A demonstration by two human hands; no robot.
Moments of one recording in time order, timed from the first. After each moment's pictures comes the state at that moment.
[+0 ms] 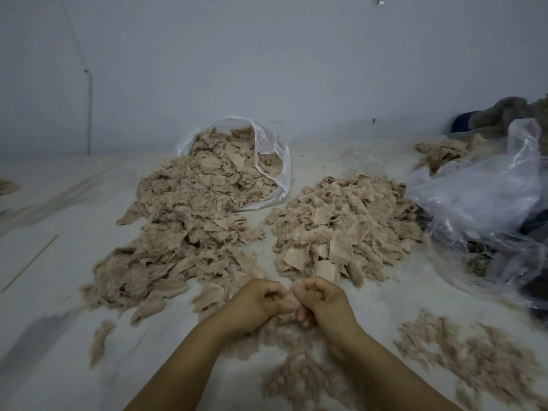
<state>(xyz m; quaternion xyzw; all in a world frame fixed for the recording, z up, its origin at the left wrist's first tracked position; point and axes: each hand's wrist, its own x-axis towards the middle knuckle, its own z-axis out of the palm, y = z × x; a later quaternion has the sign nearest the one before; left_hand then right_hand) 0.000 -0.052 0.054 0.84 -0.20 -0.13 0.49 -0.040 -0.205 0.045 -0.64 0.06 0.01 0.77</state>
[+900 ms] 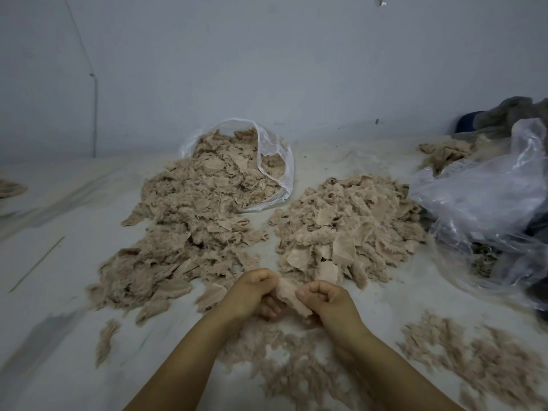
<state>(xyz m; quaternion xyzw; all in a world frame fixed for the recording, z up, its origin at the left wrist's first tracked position) -0.005 -0.052 0.071 0.73 -0.05 -0.18 0.66 -0.042 -0.210 0.044 -0.66 0.05 0.02 0.75</state>
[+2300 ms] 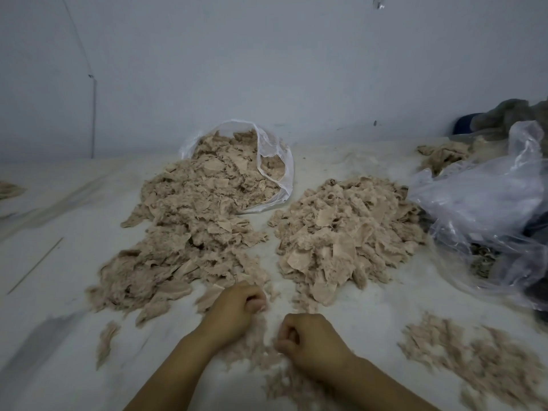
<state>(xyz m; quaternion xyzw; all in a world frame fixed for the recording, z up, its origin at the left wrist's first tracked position) -0.001 -0.018 0.042 0.93 -0.18 0.00 0.32 -0.050 -0.193 0.026 -0.93 -0.14 0.06 0.33</state>
